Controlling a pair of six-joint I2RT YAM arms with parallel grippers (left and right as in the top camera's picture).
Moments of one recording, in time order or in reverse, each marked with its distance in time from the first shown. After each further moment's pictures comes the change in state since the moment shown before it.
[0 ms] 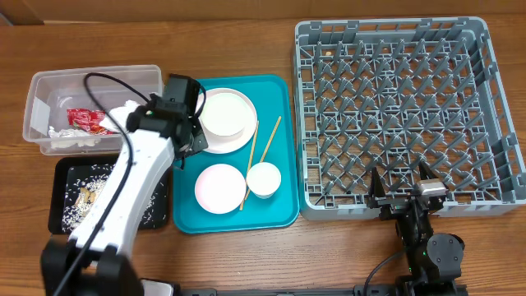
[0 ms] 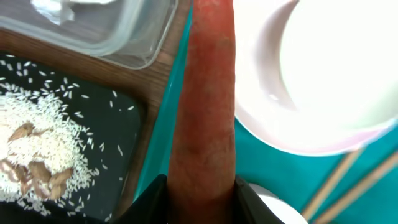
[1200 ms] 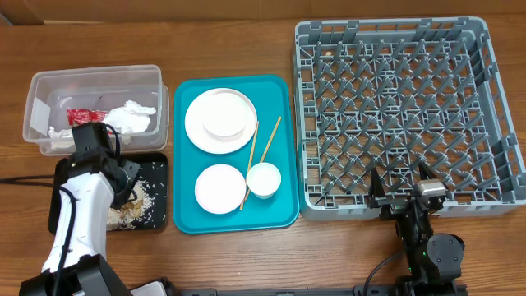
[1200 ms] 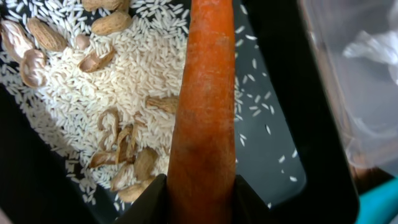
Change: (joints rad) left arm 0.528 -0.119 -0.365 0.235 0.072 -0.302; right arm 0.000 0.000 0.000 0.000 0.000 0.000
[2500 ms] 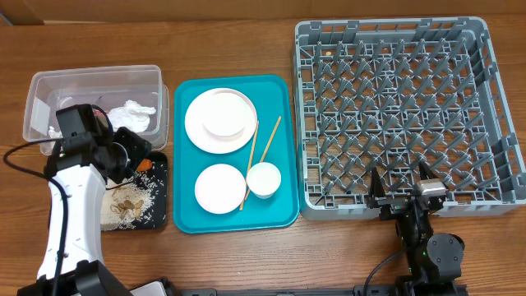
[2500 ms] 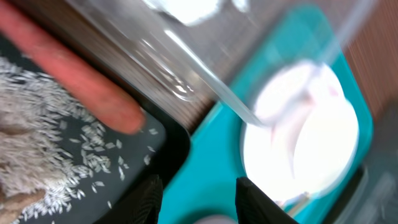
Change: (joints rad) left arm 0.005 0.000 0.129 0.028 0.426 0.282; right arm 0.000 0.000 0.000 0.000 0.000 0.000
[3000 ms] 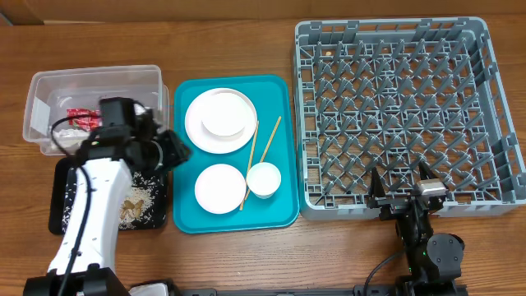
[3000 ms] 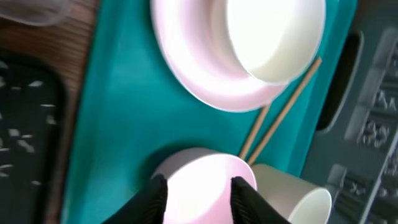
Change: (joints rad) left arm -0.241 0.000 0.024 -0.109 0.104 0.224; right arm 0.000 0.000 0.000 0.000 0.000 0.000
